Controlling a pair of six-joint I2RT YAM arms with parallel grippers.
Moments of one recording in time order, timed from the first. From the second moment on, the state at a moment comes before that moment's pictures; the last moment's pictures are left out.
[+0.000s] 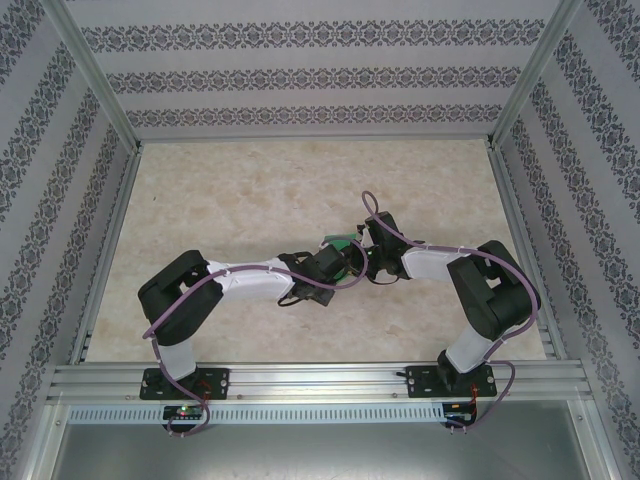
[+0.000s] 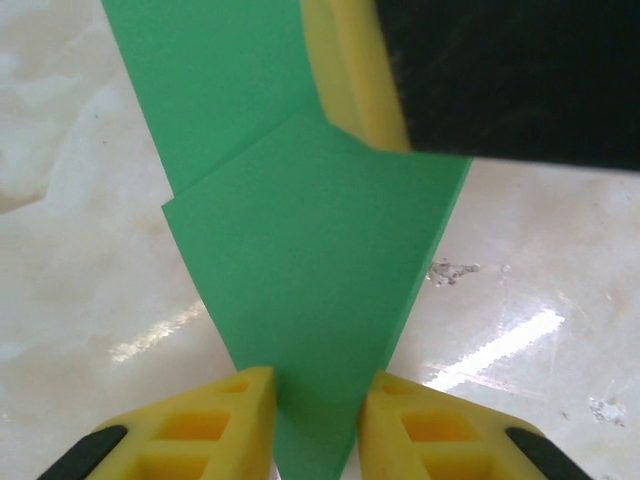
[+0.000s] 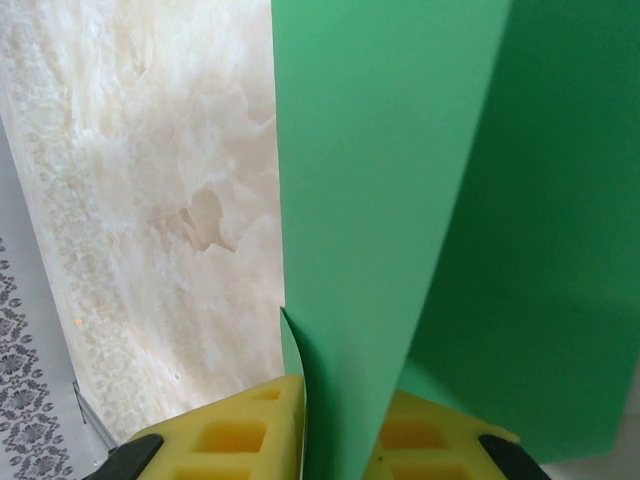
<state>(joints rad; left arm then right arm) -0.98 1.81 1.06 -0.41 -0.16 -0.45 0.48 1.67 0.73 0.04 -0.51 0.87</state>
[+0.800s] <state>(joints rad) -0.97 1.81 1.04 -0.37 -0.18 -0.46 0.48 1.64 0.73 0.00 -0.51 0.86</state>
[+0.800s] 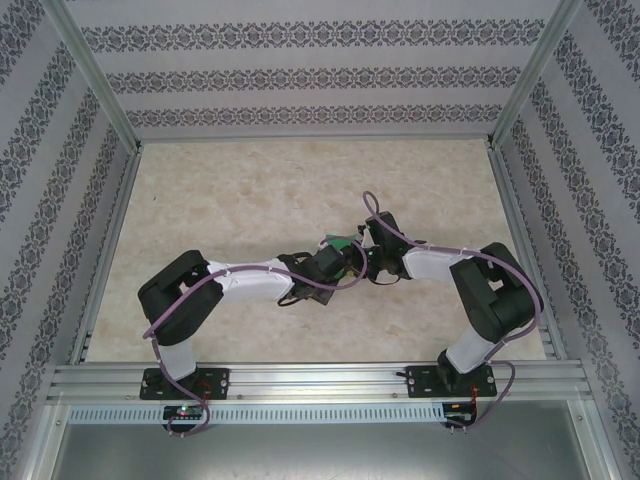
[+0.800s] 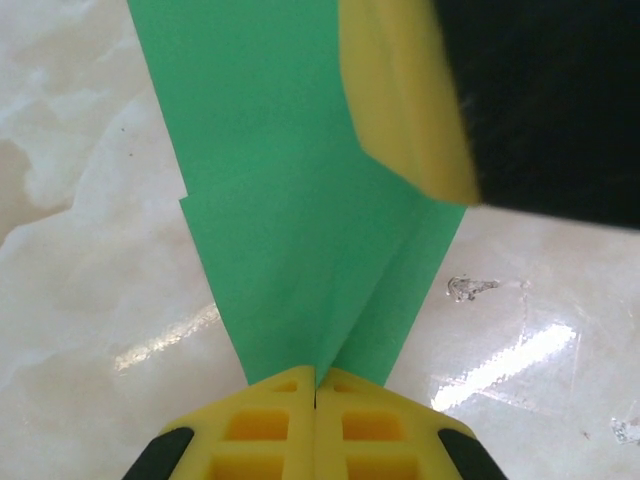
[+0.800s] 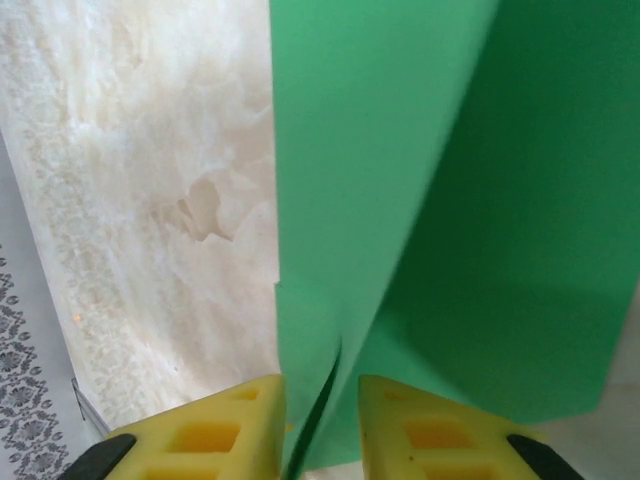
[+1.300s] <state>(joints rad) -0.80 1.76 0.90 -0.14 0.20 -0.49 0.43 1.49 0.73 -0.06 -0.50 0.81</state>
